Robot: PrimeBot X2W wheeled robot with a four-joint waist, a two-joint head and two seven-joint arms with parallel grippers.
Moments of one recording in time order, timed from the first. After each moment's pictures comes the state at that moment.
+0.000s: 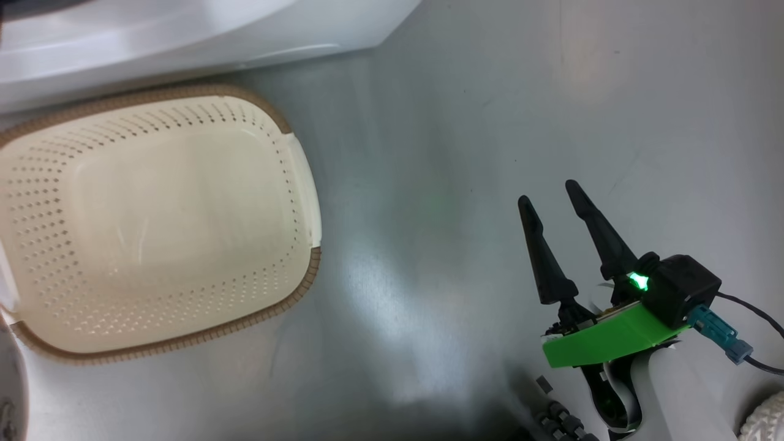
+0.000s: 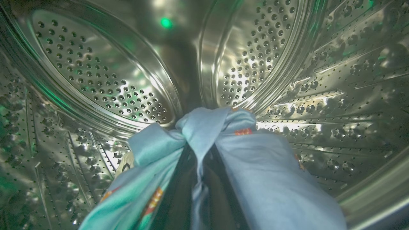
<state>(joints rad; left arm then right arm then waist) -1.35 0.24 -0.12 0.77 -0.23 -0.07 -0.24 -0.27 -0.05 0.15 0.06 0.25 0.13 -0.26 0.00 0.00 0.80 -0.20</state>
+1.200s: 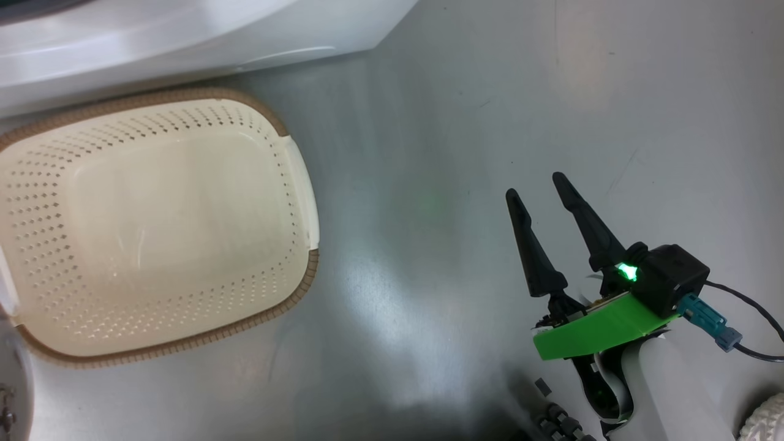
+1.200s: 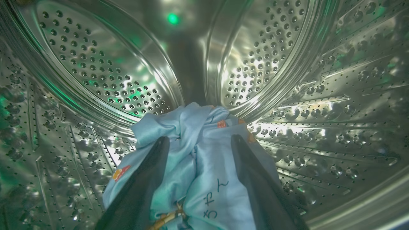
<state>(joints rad) -1.40 0.23 -0.04 0.85 -0.18 -0.05 -0.26 -0.31 -0.05 0.18 0.09 0.27 0.13 -0.26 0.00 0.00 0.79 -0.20</state>
